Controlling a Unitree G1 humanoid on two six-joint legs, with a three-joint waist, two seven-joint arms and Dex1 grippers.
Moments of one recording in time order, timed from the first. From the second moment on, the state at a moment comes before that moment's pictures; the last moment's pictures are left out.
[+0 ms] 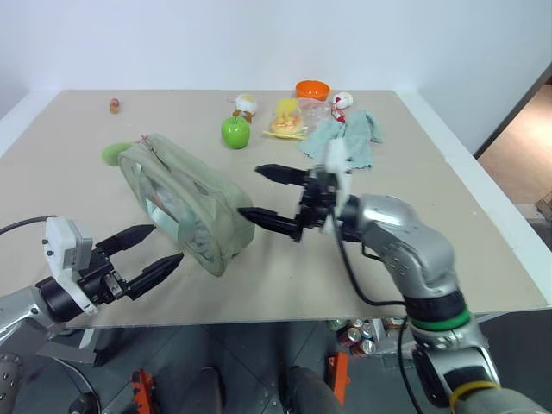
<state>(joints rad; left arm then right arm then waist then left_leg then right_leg) 0.20 0.72 0.49 -0.57 -0.90 0.52 -0.79 -0.72 -0.35 0.20 -0.17 0.54 0.53 0.82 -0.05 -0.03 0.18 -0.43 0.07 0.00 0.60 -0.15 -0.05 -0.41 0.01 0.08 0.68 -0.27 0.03</state>
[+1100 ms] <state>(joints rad) 0.09 0.72 0.38 -0.62 -0.88 0.53 -0.71 -0.88 -0.53 0.19 0.13 0.42 0.39 1.24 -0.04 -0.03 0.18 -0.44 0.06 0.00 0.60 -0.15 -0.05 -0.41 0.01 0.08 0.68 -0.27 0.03</state>
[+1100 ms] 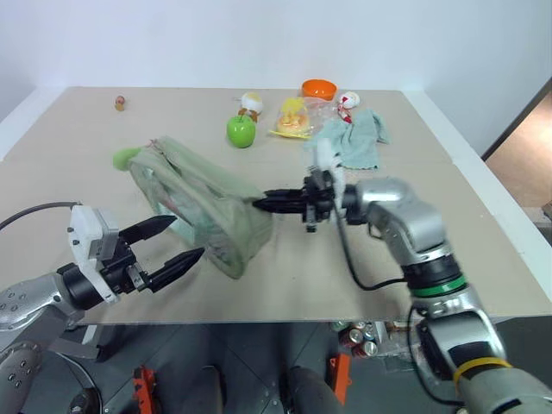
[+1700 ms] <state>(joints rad) 0.01 0.70 0.29 -0.62 -0.88 0.54 -0.71 -1.00 -0.65 0.01 0.53 0.36 0.17 1.34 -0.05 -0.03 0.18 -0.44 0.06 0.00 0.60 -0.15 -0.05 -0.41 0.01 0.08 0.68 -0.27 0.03</state>
